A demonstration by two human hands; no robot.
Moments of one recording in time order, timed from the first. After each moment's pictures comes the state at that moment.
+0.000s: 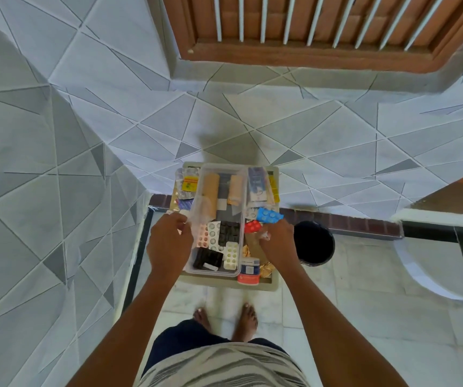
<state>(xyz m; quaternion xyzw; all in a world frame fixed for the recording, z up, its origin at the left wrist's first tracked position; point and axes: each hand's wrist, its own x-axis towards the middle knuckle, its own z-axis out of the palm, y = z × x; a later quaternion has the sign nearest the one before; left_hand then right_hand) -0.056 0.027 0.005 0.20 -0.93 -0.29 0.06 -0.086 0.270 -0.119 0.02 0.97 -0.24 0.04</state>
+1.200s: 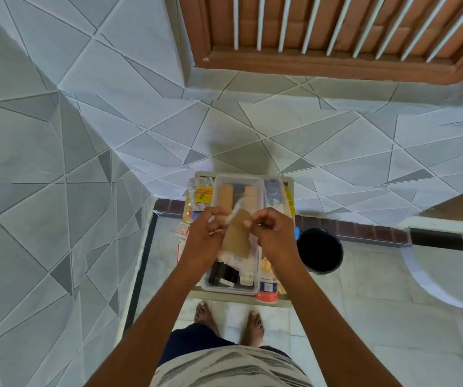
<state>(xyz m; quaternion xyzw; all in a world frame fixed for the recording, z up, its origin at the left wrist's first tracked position) -0.092 0.034 0.028 0.14 -0.72 -0.67 -0.11 -0.107 0.194 0.009 0.14 0.72 -0.67 0.05</state>
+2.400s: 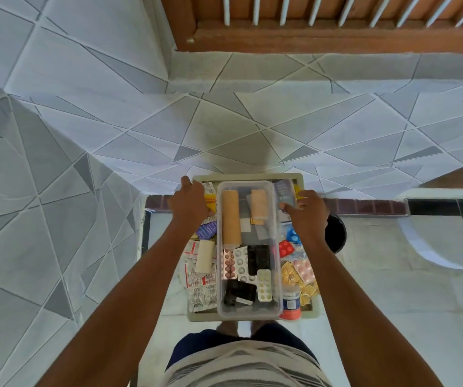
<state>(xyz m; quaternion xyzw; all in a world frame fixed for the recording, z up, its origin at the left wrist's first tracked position) -0.258 -0.022 -0.039 0.03 -0.98 -0.01 -0.17 -0.206 0.231 -0.081 0.30 0.88 -0.37 0.03</state>
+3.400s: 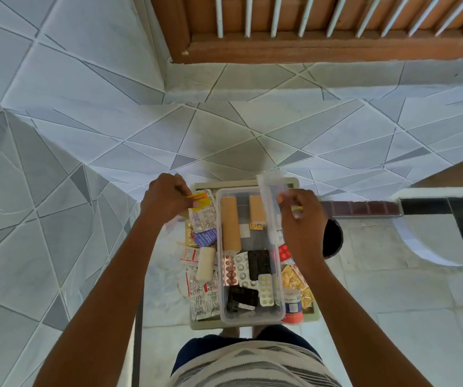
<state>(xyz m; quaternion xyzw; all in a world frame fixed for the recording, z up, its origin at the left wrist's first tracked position) -0.283 -0.069 0.001 0.10 -0.92 -0.31 -0.20 -0.179 0.191 -0.003 0.17 0.86 -0.45 -0.17</state>
